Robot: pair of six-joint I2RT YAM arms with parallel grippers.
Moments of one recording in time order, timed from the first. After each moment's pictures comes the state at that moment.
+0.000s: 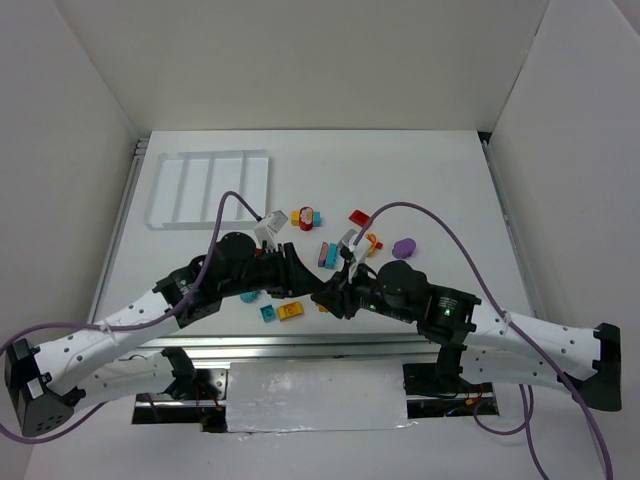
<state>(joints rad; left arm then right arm) -0.89 0.96 0.84 -0.25 0.21 -0.92 1.16 0.86 0.74 -0.14 0.08 0.32</state>
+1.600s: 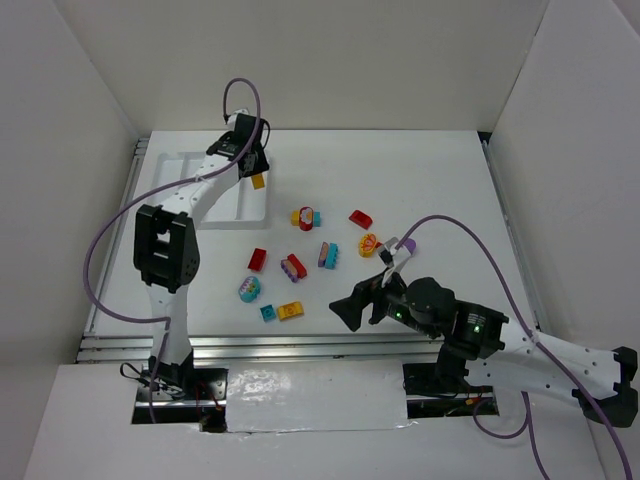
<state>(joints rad) -0.29 2.05 1.84 -0.54 -0.33 -0.53 1.16 0.60 0.59 -0.27 0.27 0.52</state>
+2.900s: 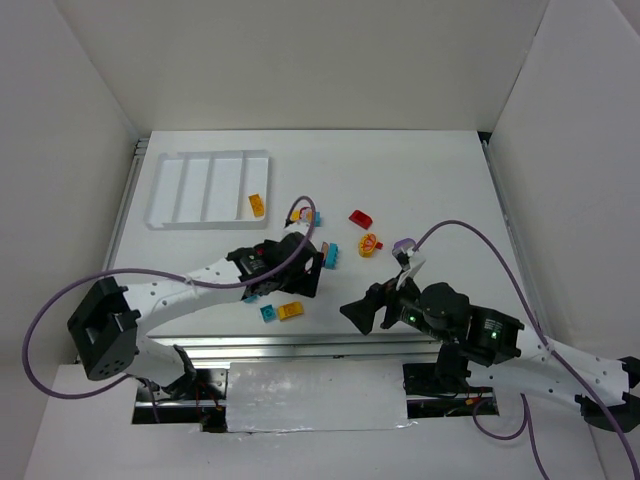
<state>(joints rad) -0.89 1.40 1.00 -0.54 -0.32 -0.59 1.16 0.50 0.58 -0.39 0.27 0.62</state>
